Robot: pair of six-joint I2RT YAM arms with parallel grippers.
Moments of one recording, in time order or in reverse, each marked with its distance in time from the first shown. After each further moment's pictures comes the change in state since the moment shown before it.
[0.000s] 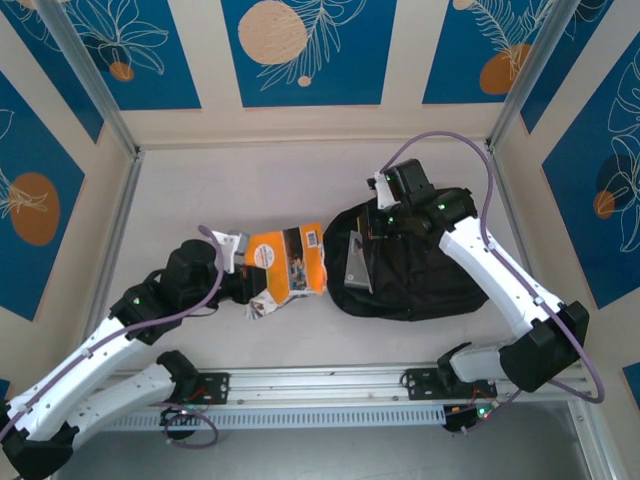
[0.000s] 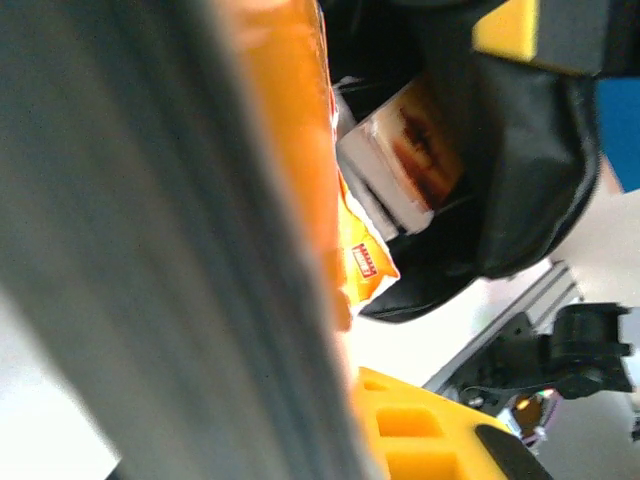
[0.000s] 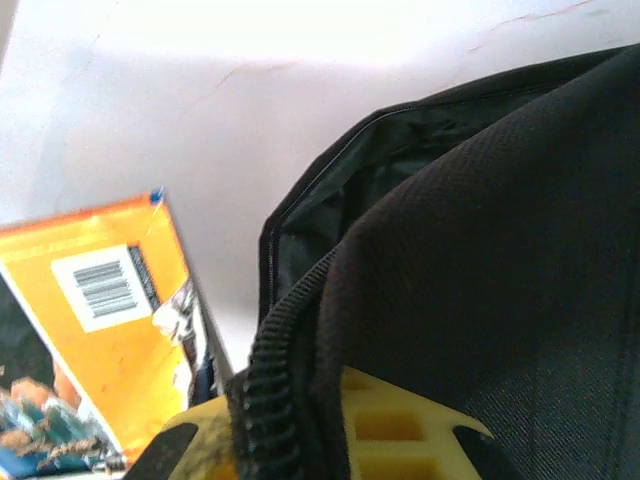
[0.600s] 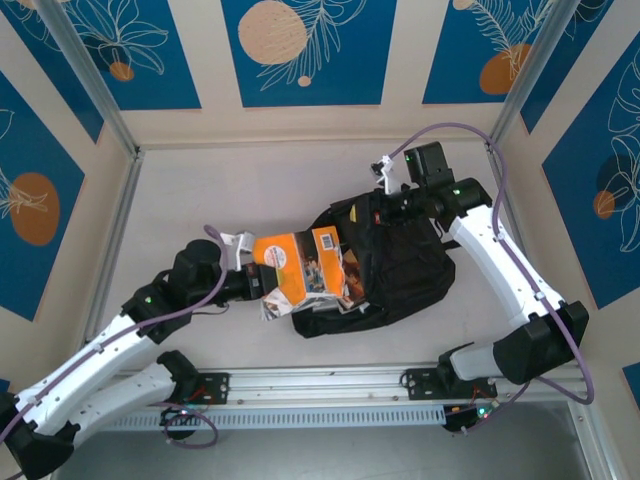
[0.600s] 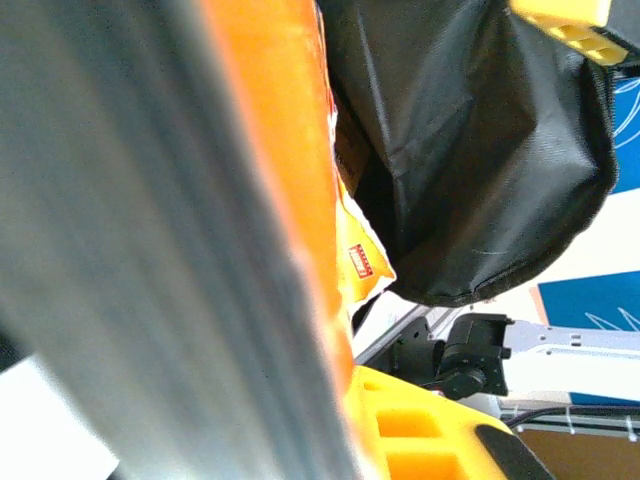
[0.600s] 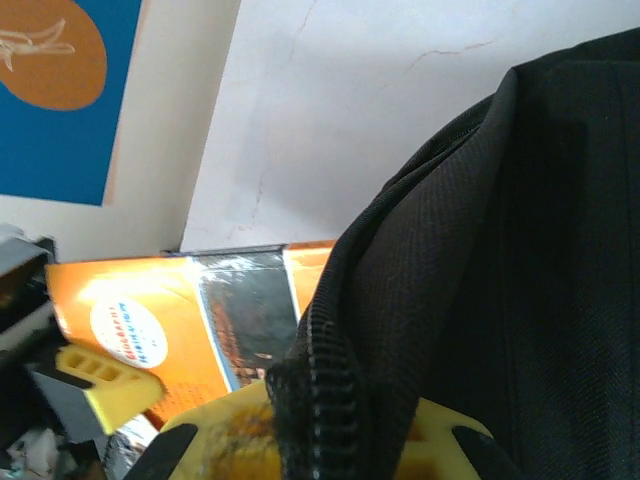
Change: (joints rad) left arm 0.000 0.024 -0.089 0.181 0.127 -0.229; right arm -0.144 0.026 0.084 -0.003 -0.426 0.084
